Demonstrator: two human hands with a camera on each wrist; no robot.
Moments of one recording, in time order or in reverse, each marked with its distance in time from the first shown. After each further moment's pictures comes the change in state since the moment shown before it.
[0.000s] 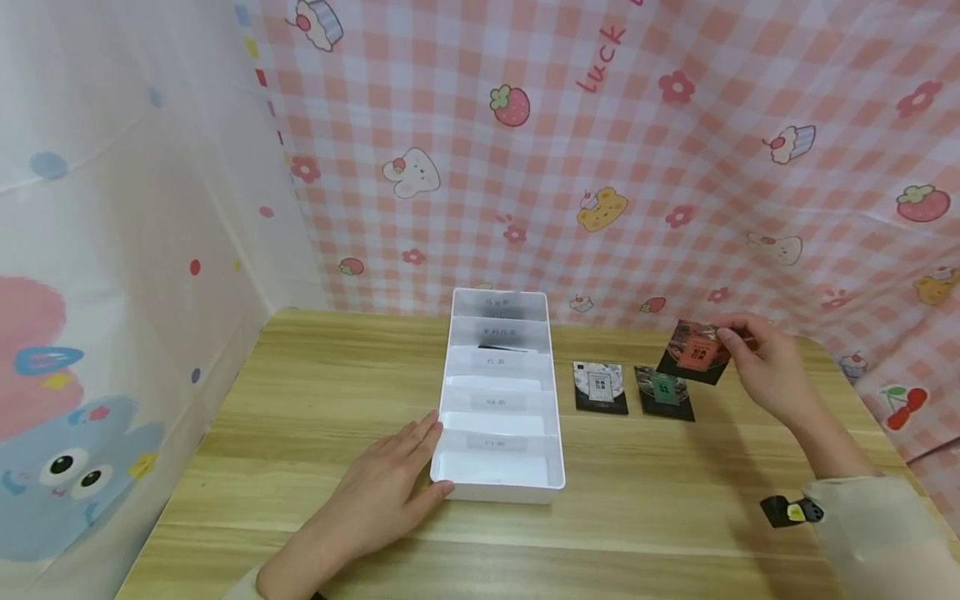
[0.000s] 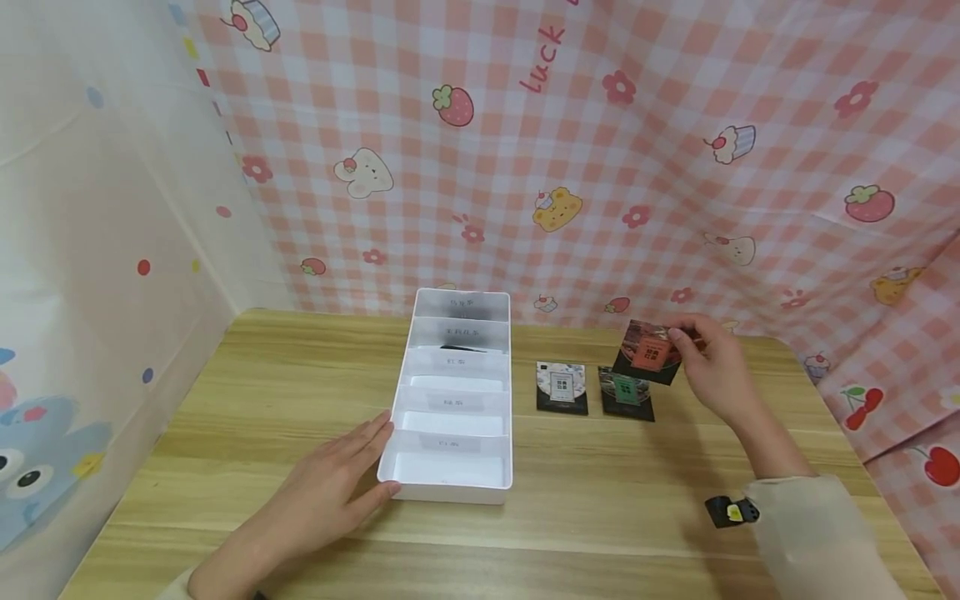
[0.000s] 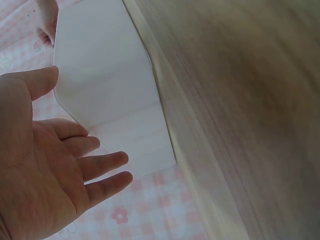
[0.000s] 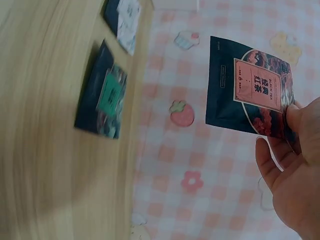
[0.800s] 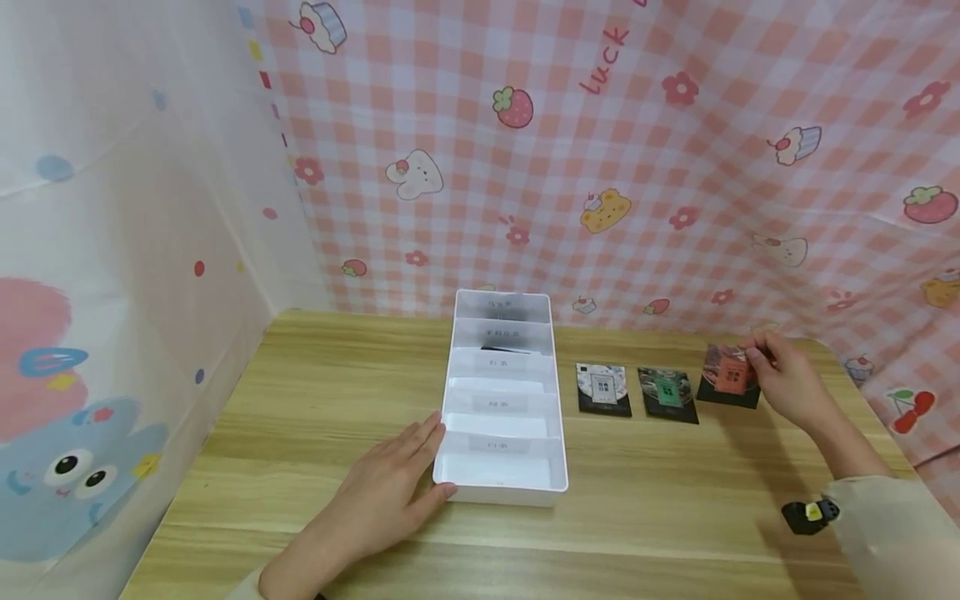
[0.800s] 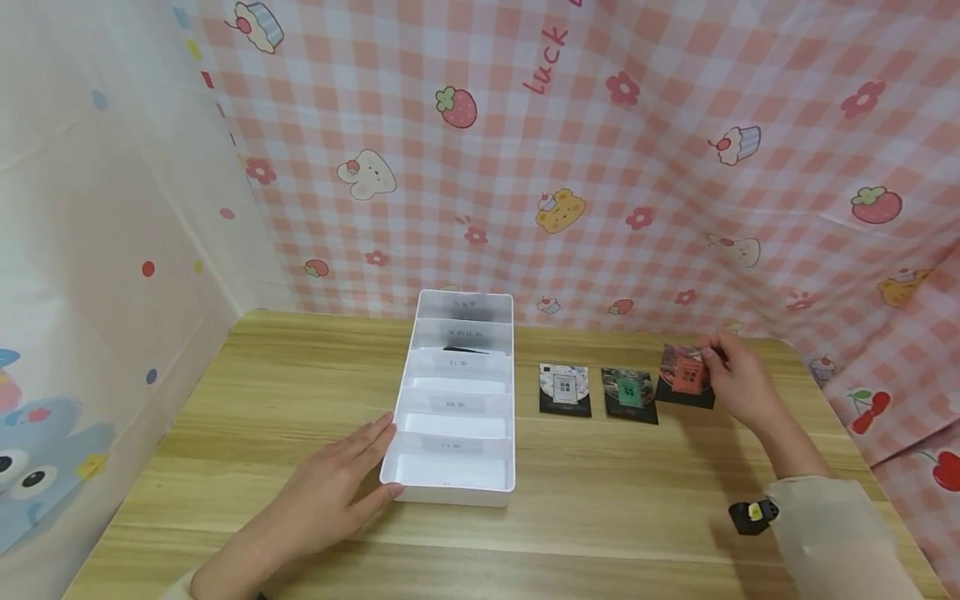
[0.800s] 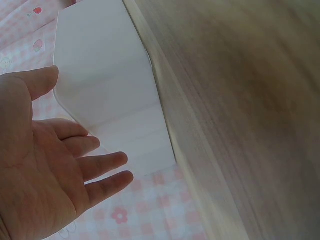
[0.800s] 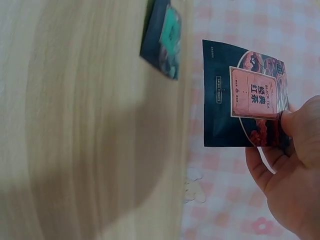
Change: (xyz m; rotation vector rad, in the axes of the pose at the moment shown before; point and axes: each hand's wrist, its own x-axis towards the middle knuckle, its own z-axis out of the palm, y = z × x) left_hand 0.000 -0.001 0.000 -0.006 -0.012 -0.002; right_hand -0.010 0.064 -0.010 -0.009 -0.178 0.119
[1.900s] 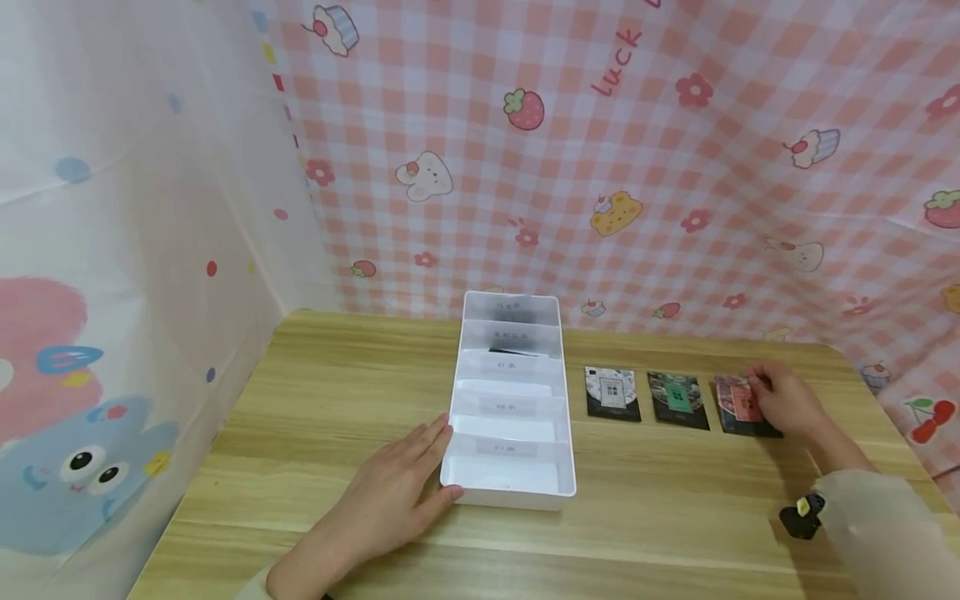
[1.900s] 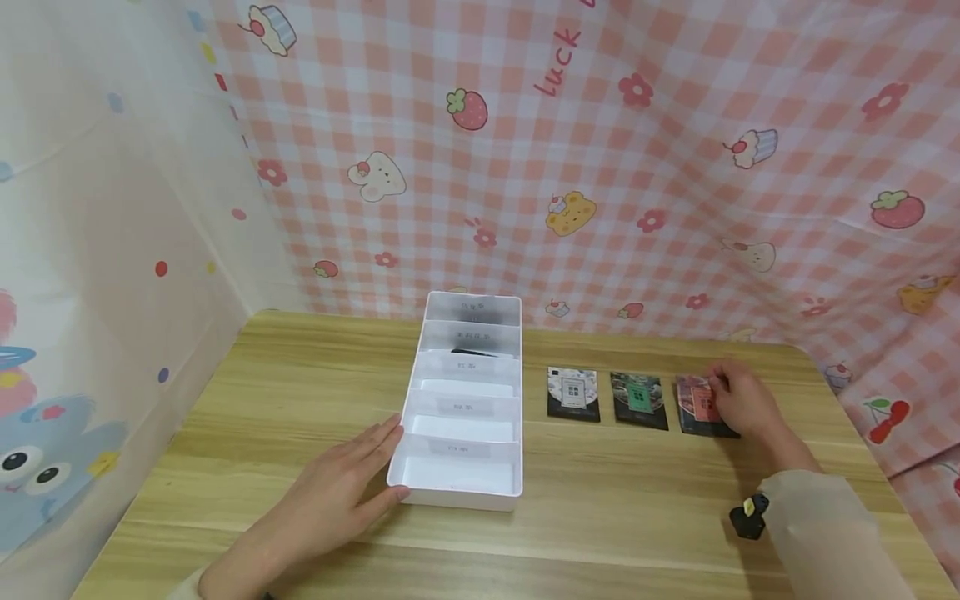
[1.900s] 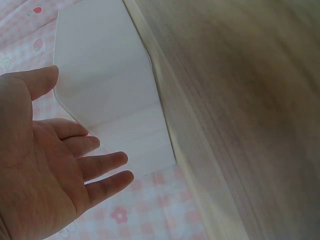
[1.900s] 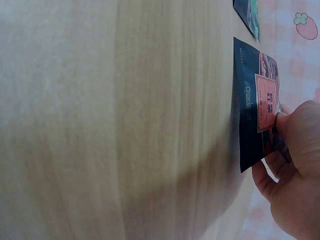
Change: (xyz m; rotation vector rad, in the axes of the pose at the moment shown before) left_hand -0.001 -0.001 0.000 0.013 0.023 0.023; right_hand 0.005 0.062 0.025 -0.193 -0.146 0.106
